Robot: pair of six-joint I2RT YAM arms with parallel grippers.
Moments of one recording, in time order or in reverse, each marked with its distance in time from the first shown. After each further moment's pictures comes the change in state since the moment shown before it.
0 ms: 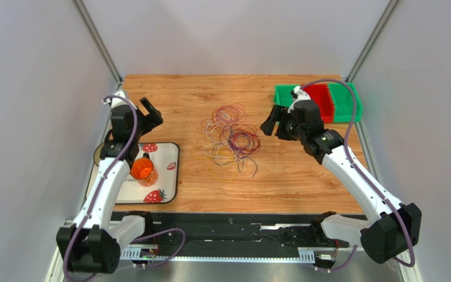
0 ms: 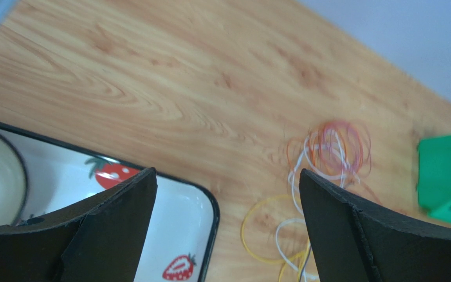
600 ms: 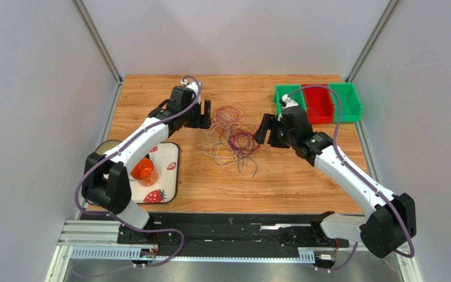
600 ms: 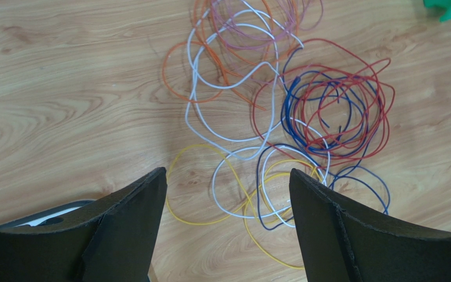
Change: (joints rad) left arm -0.387 0.553 0.388 -0.186 0.157 0.252; right arm 0.084 0.047 -0.047 0.000 0.012 0.040
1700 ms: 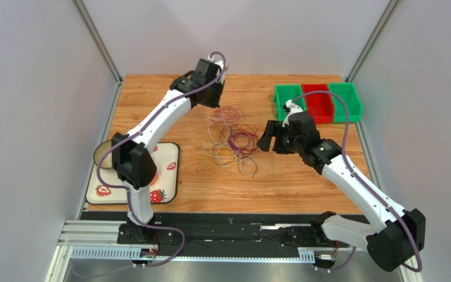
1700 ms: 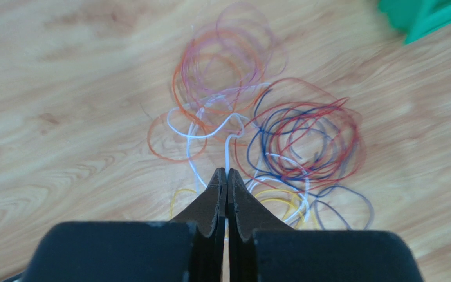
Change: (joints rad) left arm -0.121 0.356 0.612 -0.357 -0.082 0.113; right arm 0.000 -0.111 -0.053 -0.060 -0.031 -0.048
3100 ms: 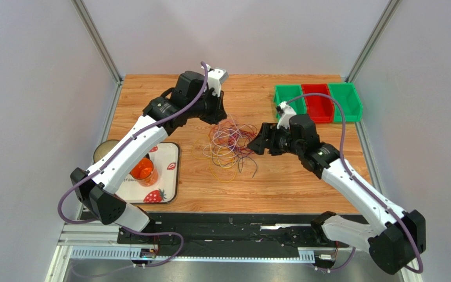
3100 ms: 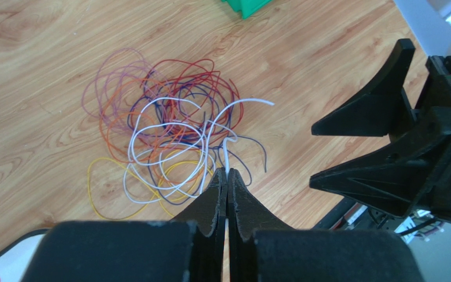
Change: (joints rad) left arm -0.111 -0.423 -0.241 0.062 0.222 -0.074; right arm 0.014 -0.042 -0.071 0.172 -0.211 -0.018
